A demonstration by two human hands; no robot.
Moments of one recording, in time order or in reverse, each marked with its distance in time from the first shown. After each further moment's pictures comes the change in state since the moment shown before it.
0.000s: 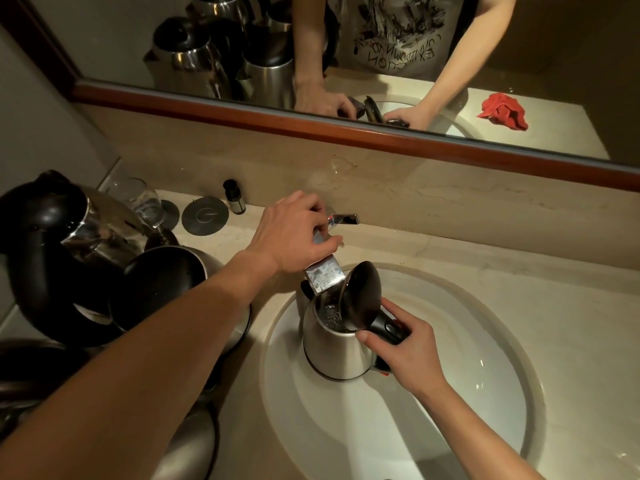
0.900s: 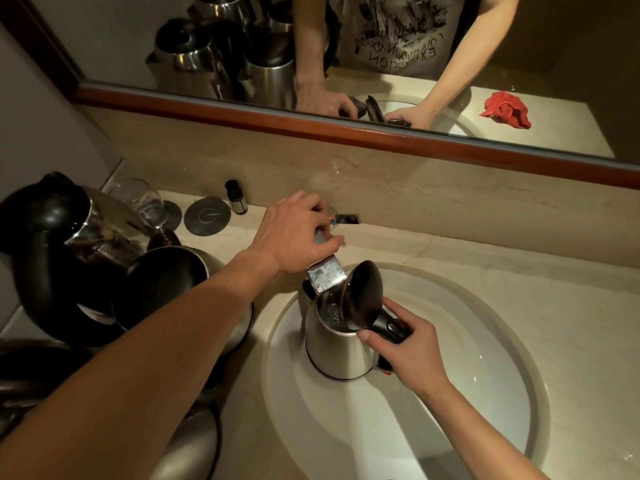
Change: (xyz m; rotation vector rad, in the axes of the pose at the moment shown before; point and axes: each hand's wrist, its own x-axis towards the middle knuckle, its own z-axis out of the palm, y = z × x) left_hand 0.000 0.002 -0.001 -0.018 -0.025 -0.021; right_hand 0.002 0.005 -0.001 0.044 -0.012 0.013
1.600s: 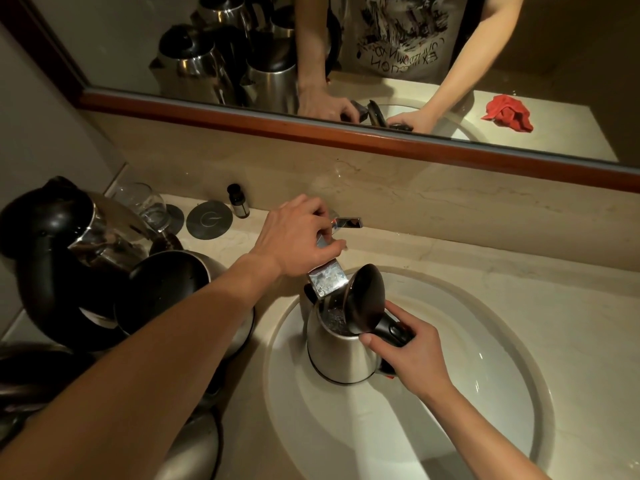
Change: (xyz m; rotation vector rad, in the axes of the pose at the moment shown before) left_hand 0.001 0.001 -0.001 0.031 0.004 -0.006; right_hand 0.002 -0.001 -0.001 -0.018 -0.002 0.009
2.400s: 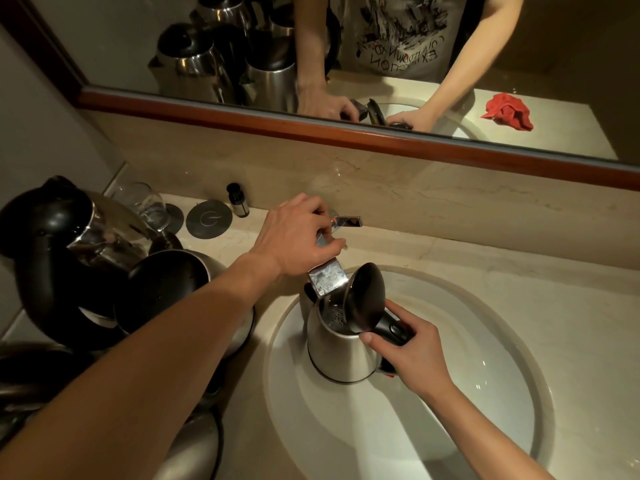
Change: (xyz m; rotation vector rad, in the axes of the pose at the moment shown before) left_hand 0.000 -0.002 0.002 -0.008 -0.001 0.012; right_hand 0.000 -0.001 0.000 -0.004 0.004 0.005
